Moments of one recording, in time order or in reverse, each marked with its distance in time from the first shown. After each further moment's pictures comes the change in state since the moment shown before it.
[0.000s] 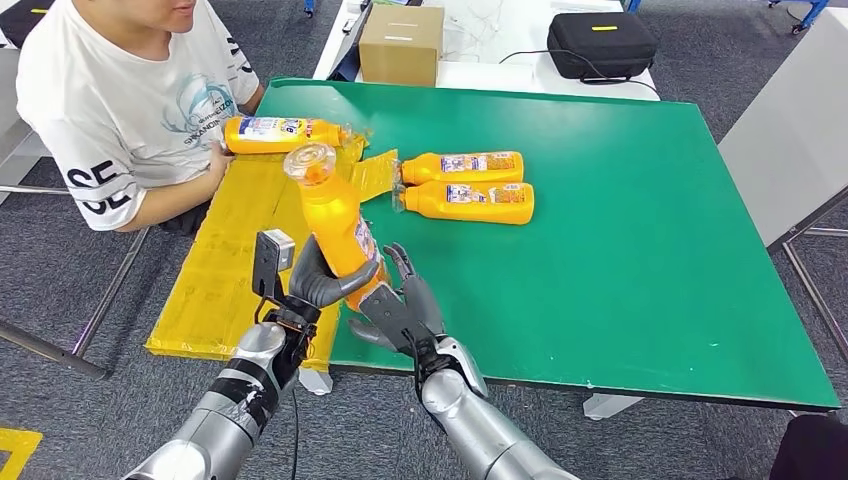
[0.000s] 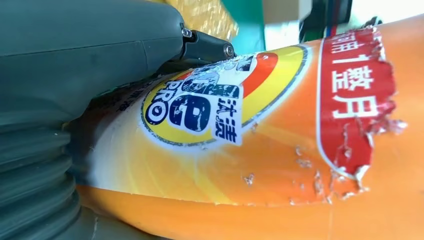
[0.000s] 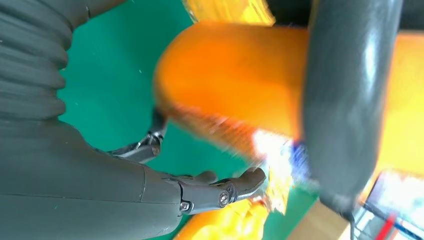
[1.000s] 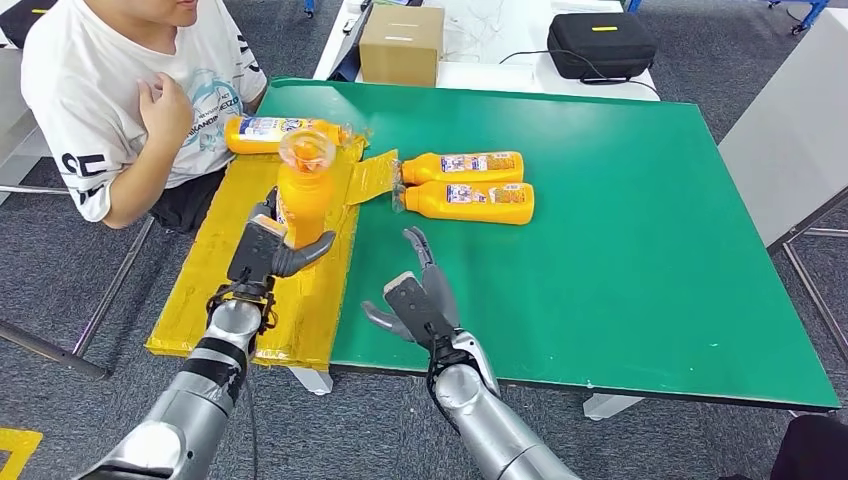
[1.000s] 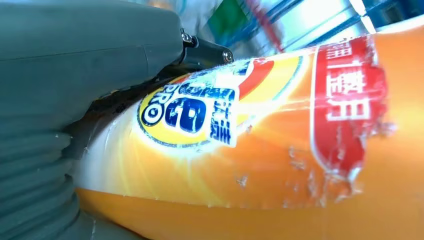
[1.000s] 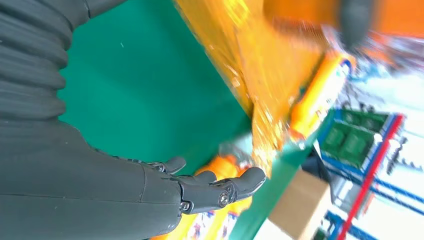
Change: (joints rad) left arm -0.077 0.080 0.086 -0.007 -0.482 0.386 -0.051; right arm 0.043 -0.043 -0.033 -0.144 -0.055 -0.013 -0.036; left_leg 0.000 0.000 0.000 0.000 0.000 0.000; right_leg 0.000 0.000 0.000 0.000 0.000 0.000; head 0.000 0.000
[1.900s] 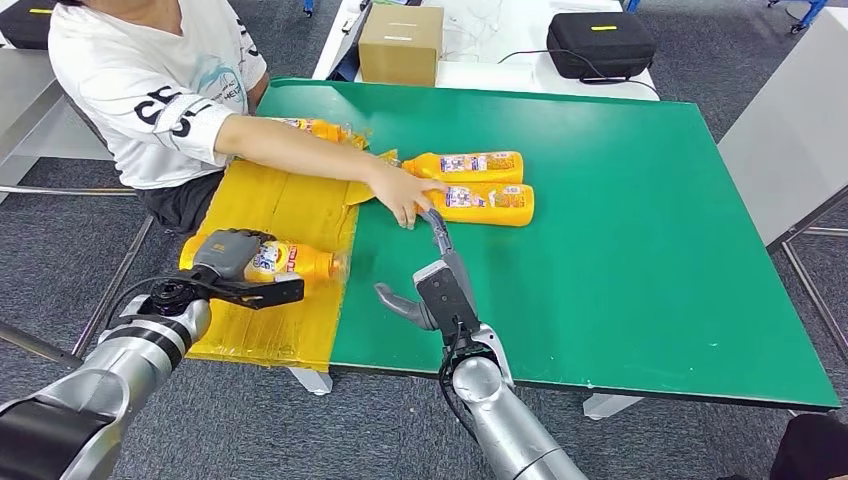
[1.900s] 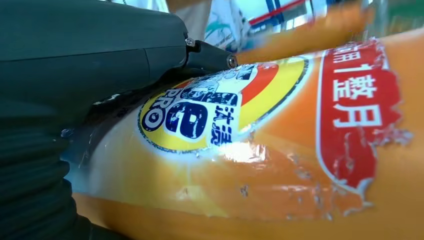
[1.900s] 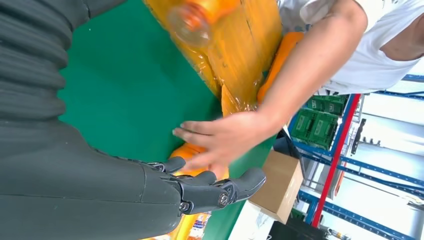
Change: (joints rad) left arm -0.204 0.281 -0.327 0.423 -0.800 0.046 0.327; right arm 0.038 -0.031 -0.040 -0.153 -0.055 0.051 -0.031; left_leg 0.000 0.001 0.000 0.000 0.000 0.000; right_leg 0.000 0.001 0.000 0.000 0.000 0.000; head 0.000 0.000
